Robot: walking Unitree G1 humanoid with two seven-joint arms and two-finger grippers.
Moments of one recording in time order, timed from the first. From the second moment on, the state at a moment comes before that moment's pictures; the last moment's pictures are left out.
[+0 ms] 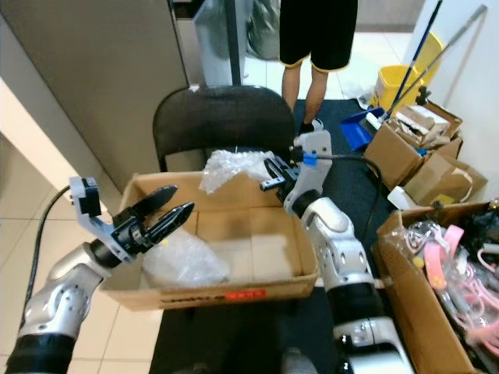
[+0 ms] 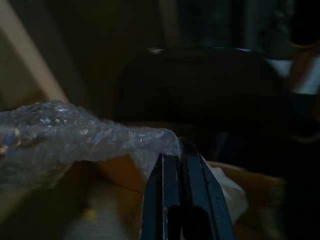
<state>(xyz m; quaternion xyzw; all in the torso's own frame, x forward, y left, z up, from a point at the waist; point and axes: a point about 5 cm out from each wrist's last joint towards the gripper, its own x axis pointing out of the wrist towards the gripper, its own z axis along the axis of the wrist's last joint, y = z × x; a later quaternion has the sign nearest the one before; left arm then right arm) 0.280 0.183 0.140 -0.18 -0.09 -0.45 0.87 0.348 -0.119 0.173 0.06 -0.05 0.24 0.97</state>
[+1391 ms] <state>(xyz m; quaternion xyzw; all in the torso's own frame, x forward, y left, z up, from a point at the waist) 0.264 0.214 0.094 -0.14 0.02 -0.38 0.91 0.347 -0.107 0.135 -0.03 0.01 0.23 0.97</state>
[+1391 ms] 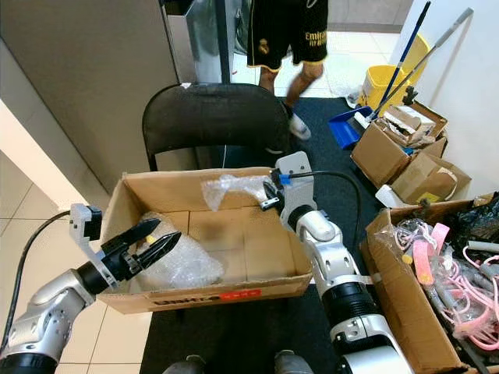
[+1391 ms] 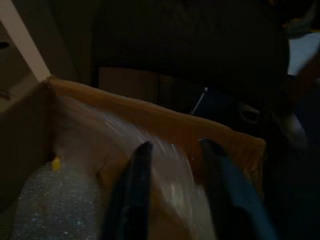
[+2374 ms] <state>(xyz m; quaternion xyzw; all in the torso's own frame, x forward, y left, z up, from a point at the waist) 0.274 0.188 0.088 -0.13 0.04 -0.40 0.91 0.295 -0.165 0.145 0.19 -0.05 0.40 0.90</state>
